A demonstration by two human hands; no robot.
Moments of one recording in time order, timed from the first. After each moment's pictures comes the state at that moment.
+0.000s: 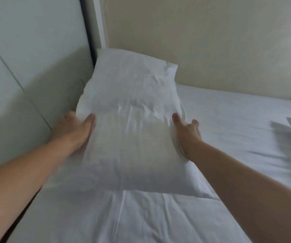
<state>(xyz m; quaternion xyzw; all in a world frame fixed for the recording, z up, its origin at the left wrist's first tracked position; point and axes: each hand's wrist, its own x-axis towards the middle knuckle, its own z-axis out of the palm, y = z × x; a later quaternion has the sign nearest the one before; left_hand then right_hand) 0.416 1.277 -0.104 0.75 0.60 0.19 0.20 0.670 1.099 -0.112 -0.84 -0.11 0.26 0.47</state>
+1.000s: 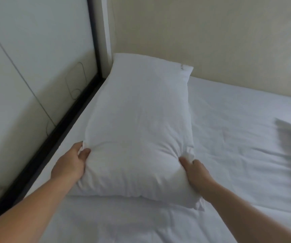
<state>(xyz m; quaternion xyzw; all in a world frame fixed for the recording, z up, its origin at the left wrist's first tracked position) 0.361 1.236 -0.212 0.72 0.61 0.12 0.30 0.648 1.023 -0.198 -0.90 -0.16 0.33 0.24</state>
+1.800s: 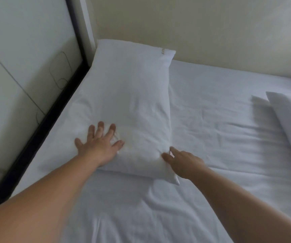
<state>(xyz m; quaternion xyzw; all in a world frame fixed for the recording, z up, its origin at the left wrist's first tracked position) 0.438 1.152 -0.167 0.85 0.47 -0.17 0.17 0.638 0.961 -0.169 -0.88 -0.38 0.28 -0.04</state>
